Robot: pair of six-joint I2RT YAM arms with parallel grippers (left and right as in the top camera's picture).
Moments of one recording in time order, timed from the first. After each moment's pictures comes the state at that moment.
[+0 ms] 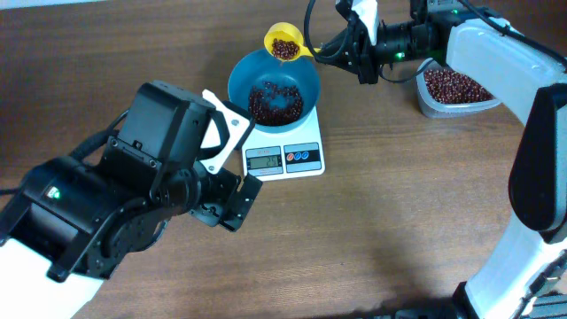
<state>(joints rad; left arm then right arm) -0.61 1.12 1.16 -1.05 -0.03 0.04 0.06 1.93 1.40 -0.40 -1.06 -0.74</state>
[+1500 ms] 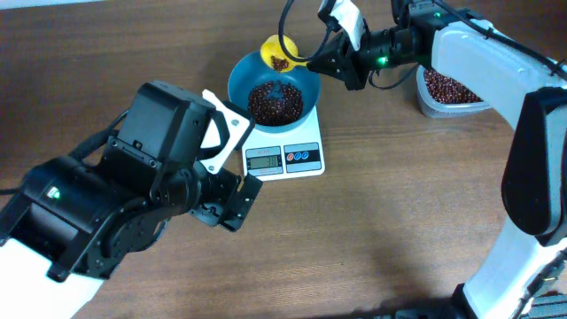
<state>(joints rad) -0.61 1.12 1.16 -1.05 -0.03 0.04 0.12 1.93 1.40 -0.43 -0.87 -0.63</state>
